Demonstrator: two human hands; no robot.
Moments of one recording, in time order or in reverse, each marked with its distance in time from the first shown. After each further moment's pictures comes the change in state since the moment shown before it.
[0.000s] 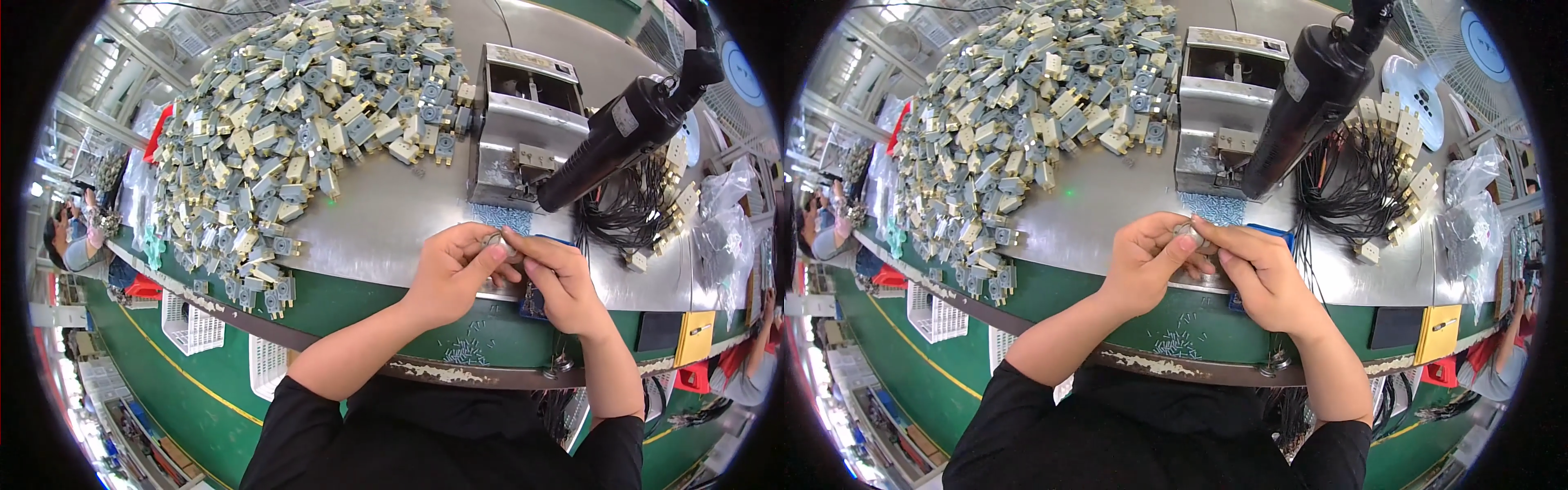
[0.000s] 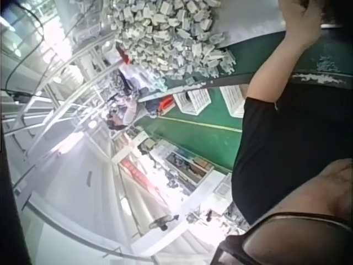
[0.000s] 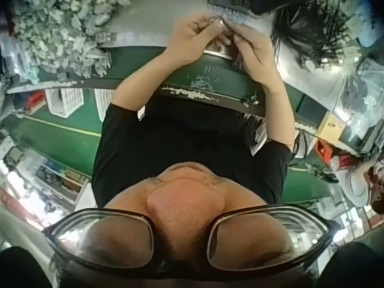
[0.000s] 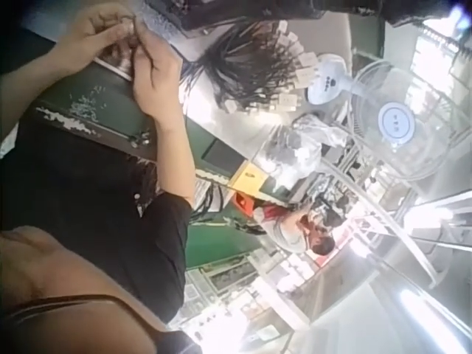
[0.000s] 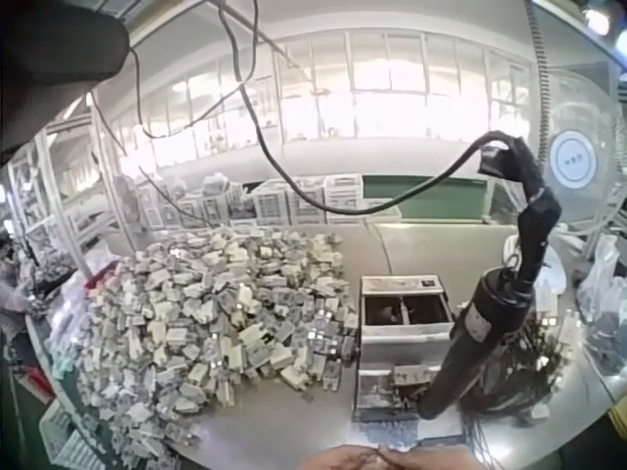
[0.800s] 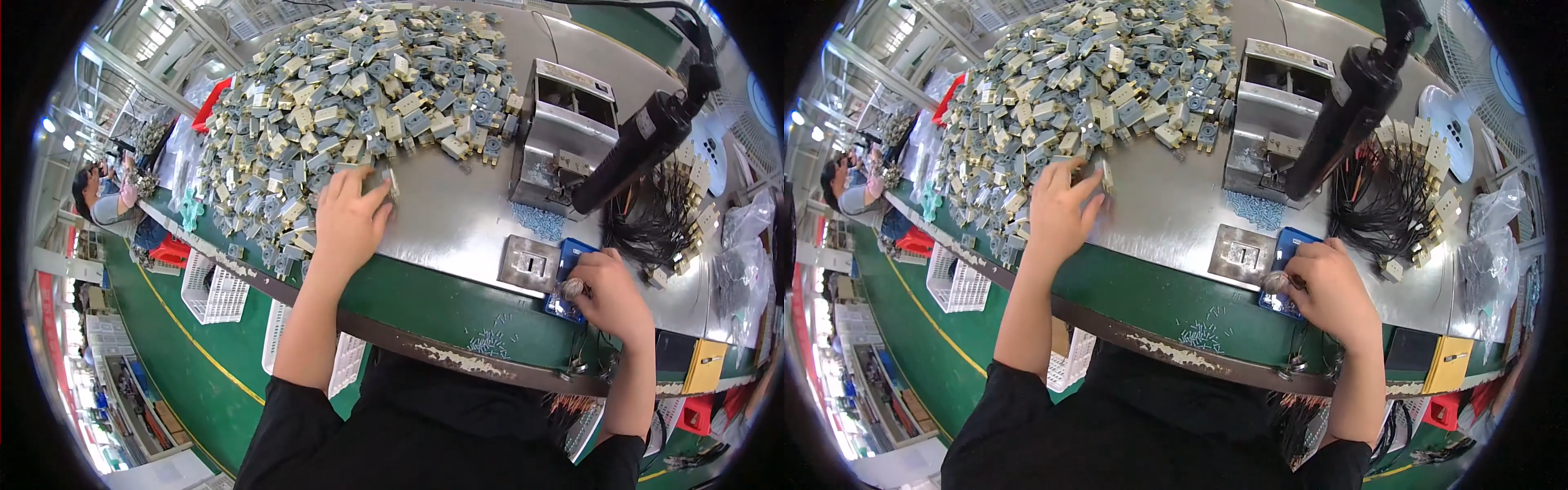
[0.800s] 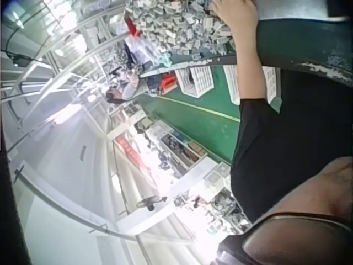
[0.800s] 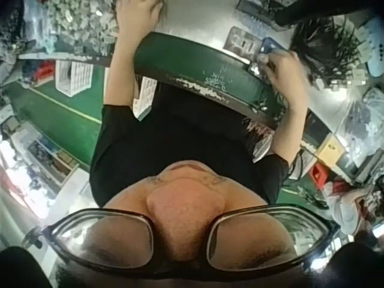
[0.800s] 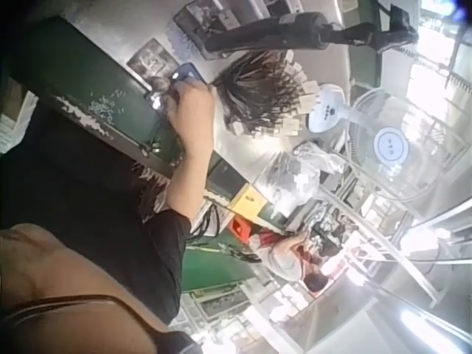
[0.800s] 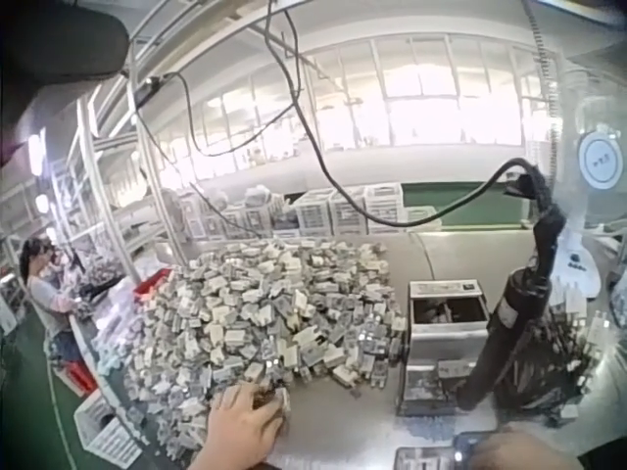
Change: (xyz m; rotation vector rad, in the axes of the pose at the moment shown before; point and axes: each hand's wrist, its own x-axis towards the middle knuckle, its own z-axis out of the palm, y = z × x) left_hand -0.051 0.080 -0.140 1.911 0.388 0.460; right_hand -0.028 0.018 -0.037 -0.715 -0.231 -0.013
